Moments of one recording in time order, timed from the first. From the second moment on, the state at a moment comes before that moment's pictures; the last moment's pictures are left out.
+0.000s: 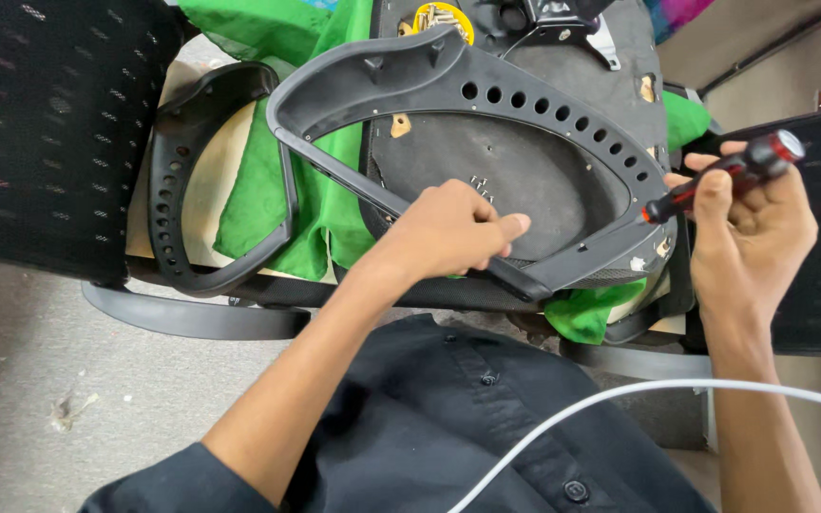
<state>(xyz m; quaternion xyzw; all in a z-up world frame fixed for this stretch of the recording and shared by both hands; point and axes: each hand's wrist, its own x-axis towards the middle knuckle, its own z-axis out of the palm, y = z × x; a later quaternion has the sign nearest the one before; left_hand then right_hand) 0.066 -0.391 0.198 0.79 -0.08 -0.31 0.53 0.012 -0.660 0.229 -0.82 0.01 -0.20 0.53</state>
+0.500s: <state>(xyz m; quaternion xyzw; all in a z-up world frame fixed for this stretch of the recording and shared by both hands) 0.069 -0.528 0.148 0.88 -0.17 -0.30 0.34 0.004 -0.722 0.190 -0.80 -0.07 -0.17 0.57</state>
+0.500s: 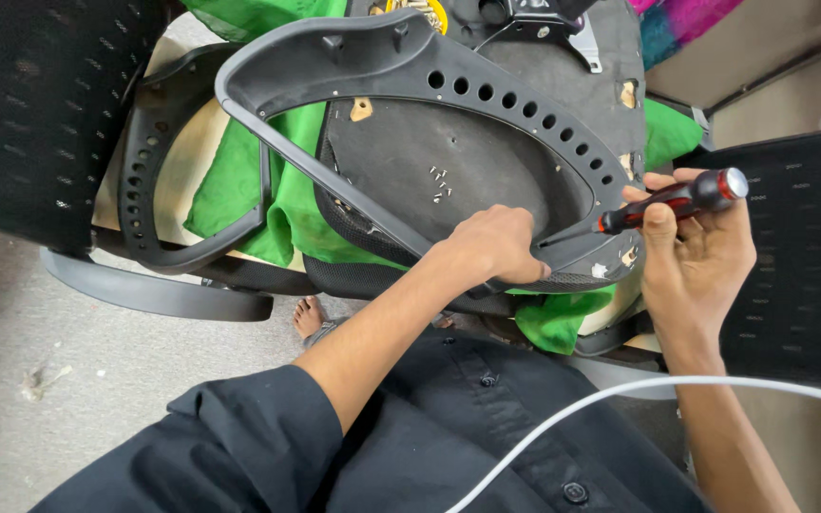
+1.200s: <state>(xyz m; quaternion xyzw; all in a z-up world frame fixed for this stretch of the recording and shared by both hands) 0.093 -0.536 0.135 0.85 -0.22 -0.39 0.27 0.030 -0.709 0.195 -0.62 -0.12 0.02 0.77</state>
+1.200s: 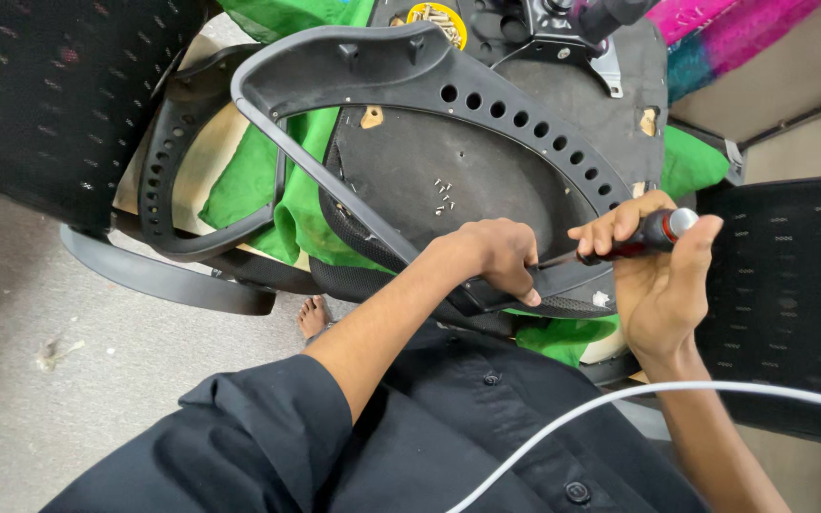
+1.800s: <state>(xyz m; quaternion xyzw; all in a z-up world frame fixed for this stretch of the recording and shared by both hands) 0.091 -0.541 0.136 0.87 -0.26 -0.35 0.23 0.047 -0.722 0.187 -0.63 -0.11 0.05 0.77</state>
